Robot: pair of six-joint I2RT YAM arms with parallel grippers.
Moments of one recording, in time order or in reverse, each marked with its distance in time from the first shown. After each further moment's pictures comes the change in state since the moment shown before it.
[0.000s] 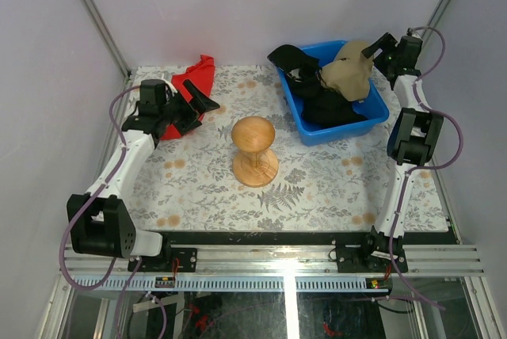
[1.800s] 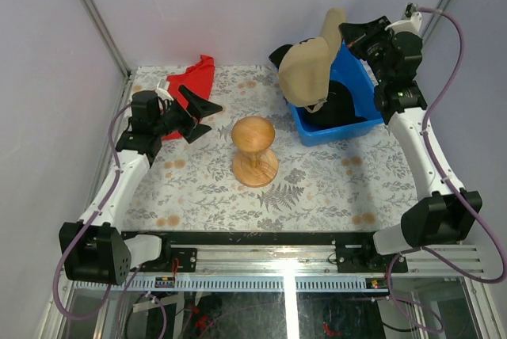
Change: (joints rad) left arm 0.000 -0.164 -0.154 0.150 0.188 -0.228; right arm 0.326 -0.943 -0.619 0.216 0.116 0.212
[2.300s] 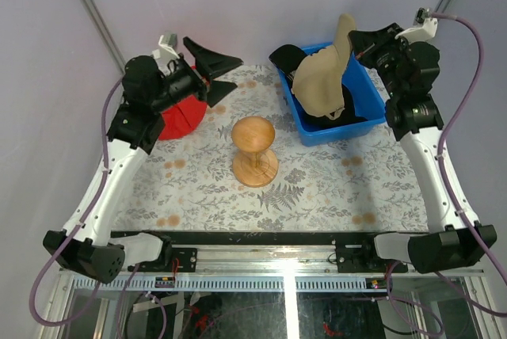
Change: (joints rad) left arm -0.189 0.024 0.439 0.008 -0.060 -0.254; right arm 0.016 -0.167 -0.047 -0.134 0.028 -0.126
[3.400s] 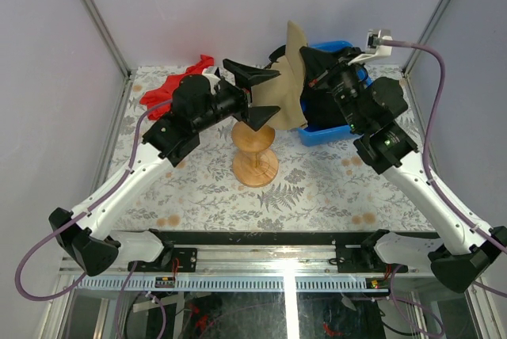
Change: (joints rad) left arm -0.390 0.052 -0.039 0.006 -0.330 -0.495; right arm 0.470 -0.139 -0.124 0.189 0.267 -0.235
